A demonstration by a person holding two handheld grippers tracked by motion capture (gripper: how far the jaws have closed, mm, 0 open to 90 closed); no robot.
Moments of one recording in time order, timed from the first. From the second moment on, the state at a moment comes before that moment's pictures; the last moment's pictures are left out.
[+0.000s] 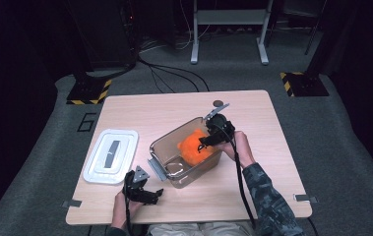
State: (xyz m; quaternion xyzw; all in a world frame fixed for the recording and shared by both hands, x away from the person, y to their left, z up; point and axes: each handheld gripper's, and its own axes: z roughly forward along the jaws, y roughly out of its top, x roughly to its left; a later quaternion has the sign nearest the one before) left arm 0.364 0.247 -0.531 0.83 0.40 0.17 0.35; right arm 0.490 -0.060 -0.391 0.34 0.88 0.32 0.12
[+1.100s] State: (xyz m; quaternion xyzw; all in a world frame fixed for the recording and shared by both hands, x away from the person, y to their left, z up) left arm 0.364 0.247 -0.531 0.83 0.40 0.17 0.35; right arm 0.434 -0.177 -0.397 0.43 0.78 0.40 0.22
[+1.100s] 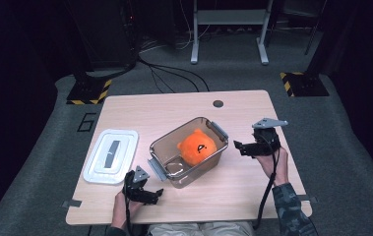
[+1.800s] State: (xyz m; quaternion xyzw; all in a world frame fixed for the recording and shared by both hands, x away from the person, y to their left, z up) left arm 0.364 0.247 -0.531 0.83 0.40 0.17 0.35; right arm 0.446 -0.205 -0.490 0.50 0.76 0.35 0.21
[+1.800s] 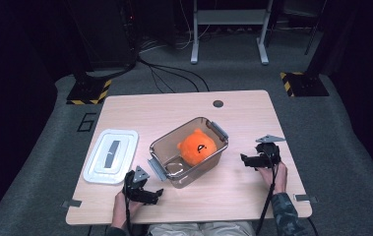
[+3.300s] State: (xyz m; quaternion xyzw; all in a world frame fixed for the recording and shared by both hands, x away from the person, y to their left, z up) left arm 0.362 0.253 -0.530 0.83 0.40 0.17 0.34; right arm 0.452 -0.214 -0.528 0.52 0.76 0.33 0.22
